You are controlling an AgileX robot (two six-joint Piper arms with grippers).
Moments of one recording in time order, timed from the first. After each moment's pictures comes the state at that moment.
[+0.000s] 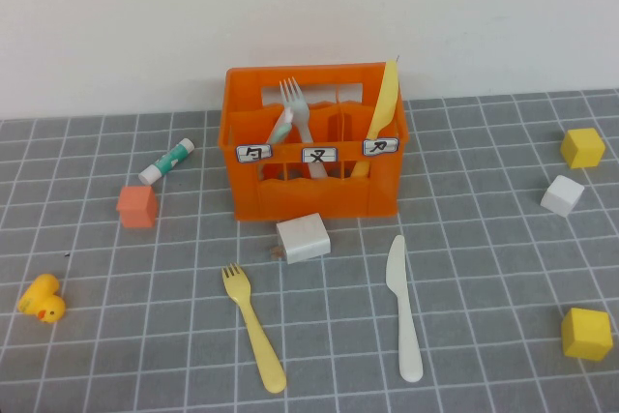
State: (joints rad) right arm -0.04 -0.02 0.03 -0.14 0.40 0.03; left arm -0.07 -0.01 0.02 0.01 0.36 -0.11
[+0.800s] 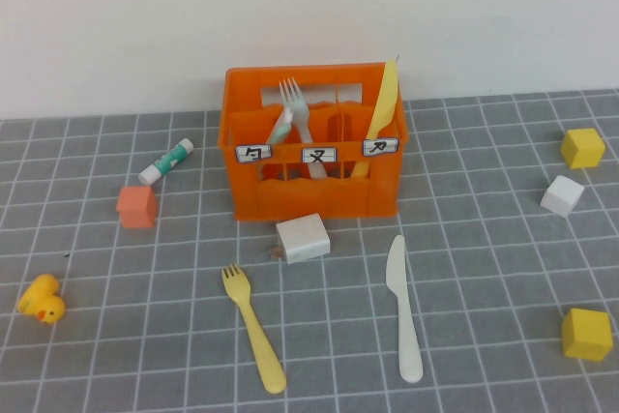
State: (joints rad) right arm -0.04 -0.02 0.03 -0.14 -0.69 0.03; left arm -0.07 -0.01 0.03 0.01 -0.42 -0.25
